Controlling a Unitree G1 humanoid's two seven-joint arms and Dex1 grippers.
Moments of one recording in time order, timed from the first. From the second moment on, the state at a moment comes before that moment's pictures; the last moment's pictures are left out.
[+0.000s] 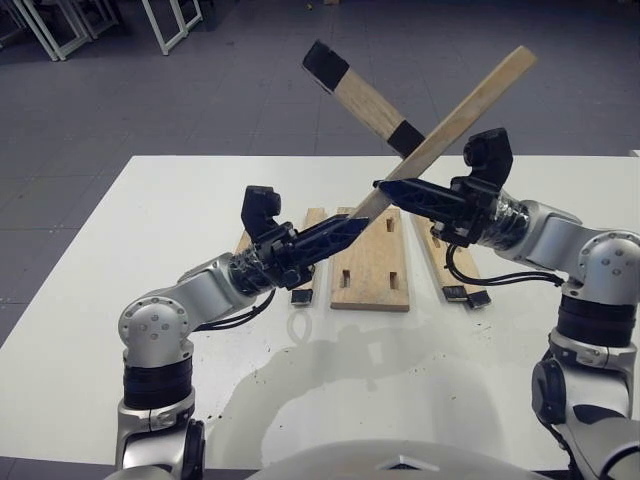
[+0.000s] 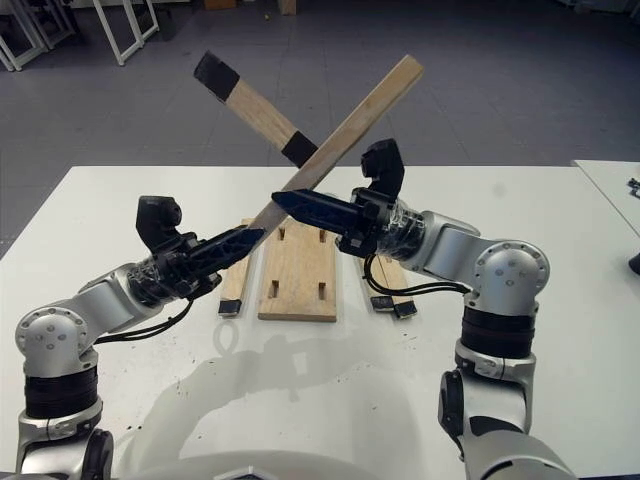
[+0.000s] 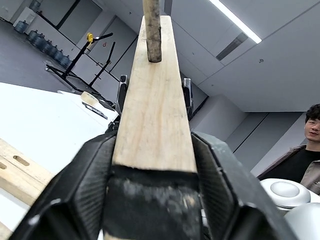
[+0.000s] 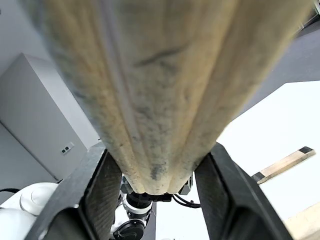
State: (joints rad) left arm -0.23 0.38 0.16 -0.36 -1.49 0.97 -0.49; right arm -0.58 -0.38 -0.22 -0.12 1.49 1.21 0.46
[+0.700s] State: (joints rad) left arm -0.21 0.37 -0.34 -0.22 -0.28 0.81 -0.22; right arm -0.49 -0.45 -0.26 -0.12 1.18 0.98 0.48
